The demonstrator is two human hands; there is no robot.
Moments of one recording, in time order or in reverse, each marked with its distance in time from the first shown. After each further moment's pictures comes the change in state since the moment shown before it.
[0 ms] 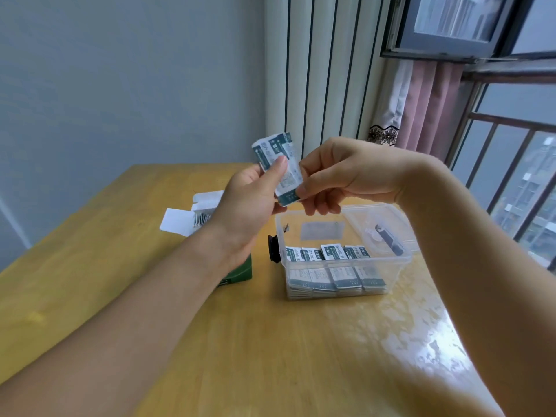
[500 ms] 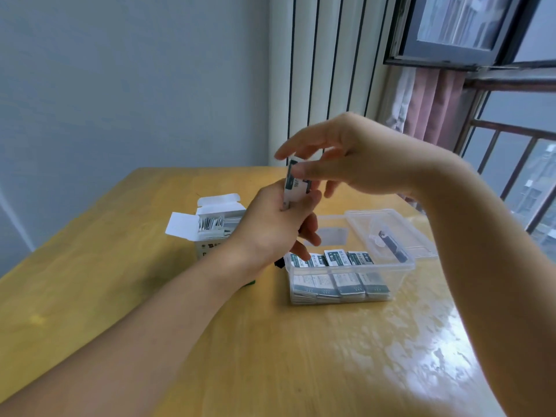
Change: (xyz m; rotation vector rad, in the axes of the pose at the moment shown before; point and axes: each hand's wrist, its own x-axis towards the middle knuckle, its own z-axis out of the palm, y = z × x) left_hand -0.013 -0.005 0.009 0.197 -0.159 0.066; right_hand -0.010 -0.031 0.006 -0.436 0.314 -0.130
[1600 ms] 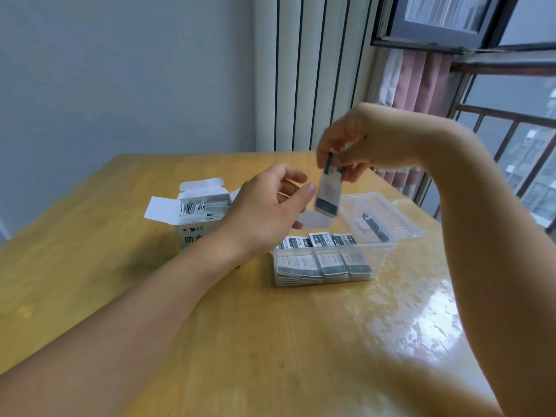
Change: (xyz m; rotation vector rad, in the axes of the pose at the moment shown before) left_hand 0.002 -0.008 0.007 0.284 0.019 0.056; right_hand -0.011 0.039 -0.024 -0.137 -0.089 0.264
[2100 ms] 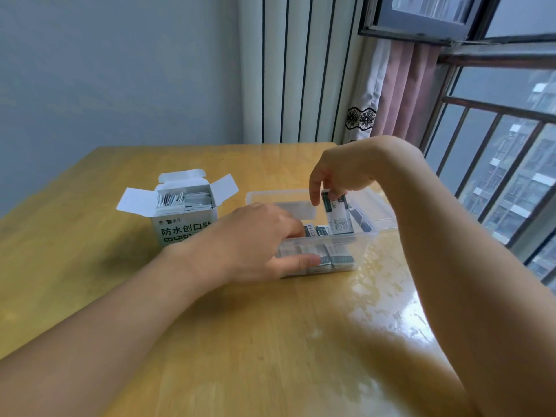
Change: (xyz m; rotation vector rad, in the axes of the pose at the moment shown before) left_hand -0.012 -0.020 0.007 0.926 -0.433 0.327; right_hand 0.028 0.030 0.033 -0.455 -0.326 0.154
